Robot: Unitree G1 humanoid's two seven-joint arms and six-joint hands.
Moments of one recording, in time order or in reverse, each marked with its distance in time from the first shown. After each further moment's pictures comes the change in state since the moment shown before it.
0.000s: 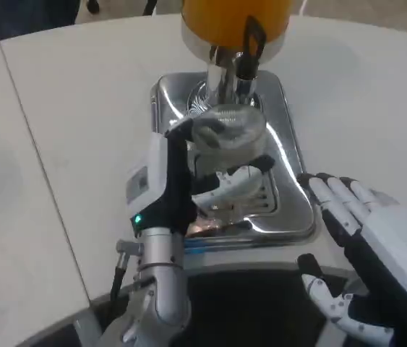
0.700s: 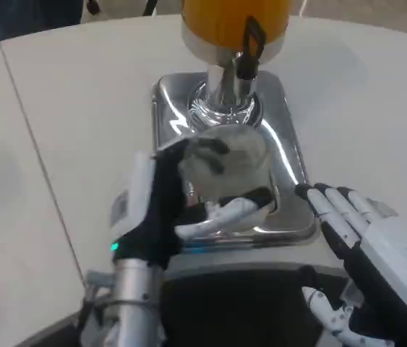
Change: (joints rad) left arm 0.347 0.015 0.065 -0.571 -0.006 0.022 -0.350; right arm 0.049 -0.034 -0.003 0.025 0.035 -0.041 -0.062
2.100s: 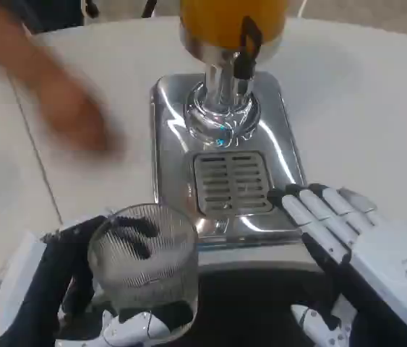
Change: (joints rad) left arm 0.705 0.252 0.237 -0.753 -0.237 -0.074 -0.365; right arm 0.051 -0.128 -0.081 0.035 0.165 -0.219 -0.135
